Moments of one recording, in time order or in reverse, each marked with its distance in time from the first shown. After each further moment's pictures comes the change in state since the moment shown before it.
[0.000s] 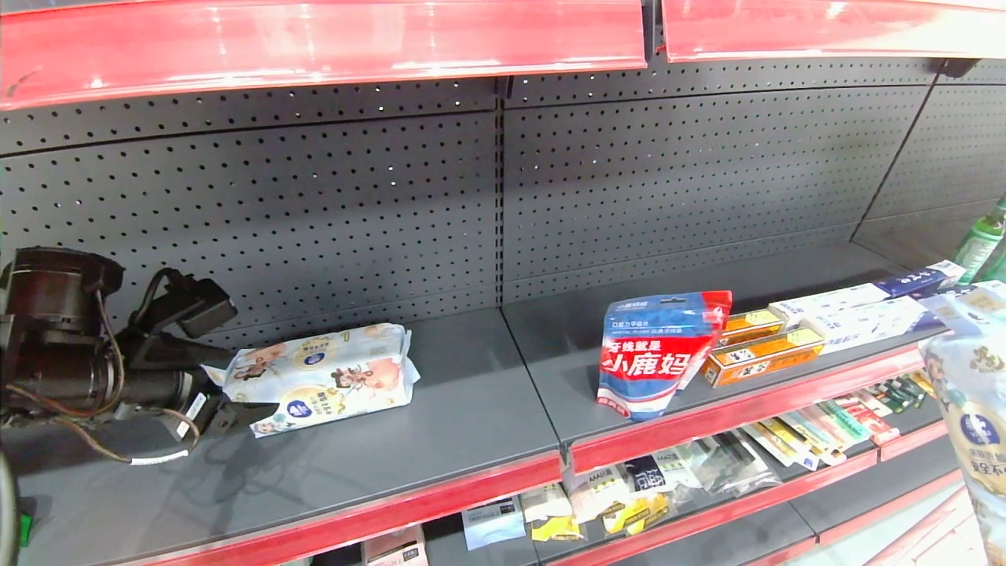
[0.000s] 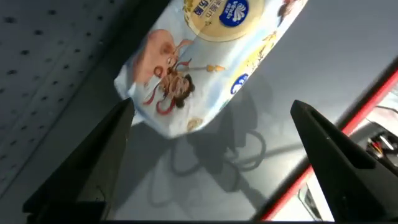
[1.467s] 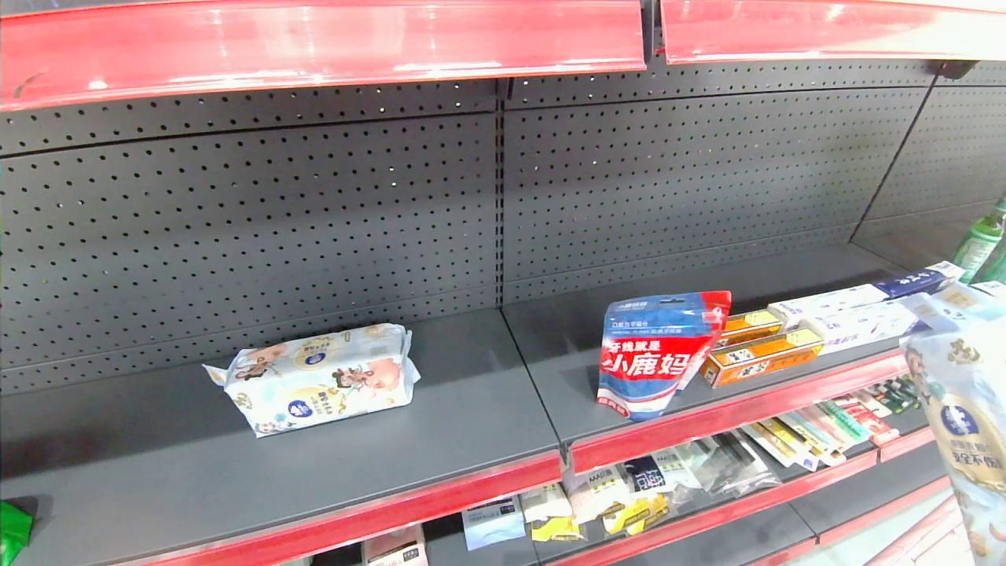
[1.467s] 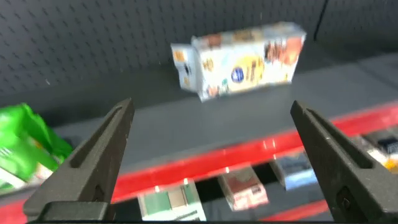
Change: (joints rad) left arm -0.124 -1.580 0.709 0.046 0.387 -0.615; right arm 0.005 0.093 0.014 -0.085 0.008 0.013
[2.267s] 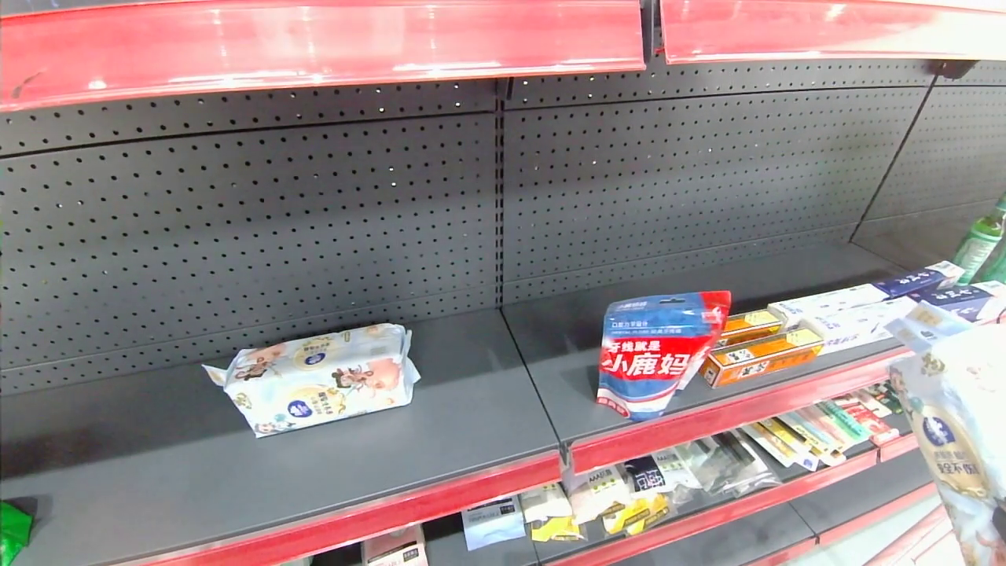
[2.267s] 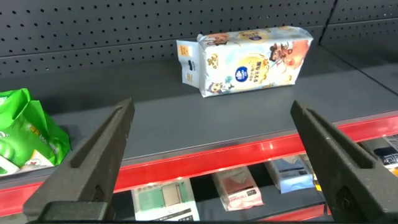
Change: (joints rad) left arm 0.005 -0.044 0.060 -0.001 0.020 -0.054; right arm 0.018 0.164 -0.004 -0.010 -0.086 0.021
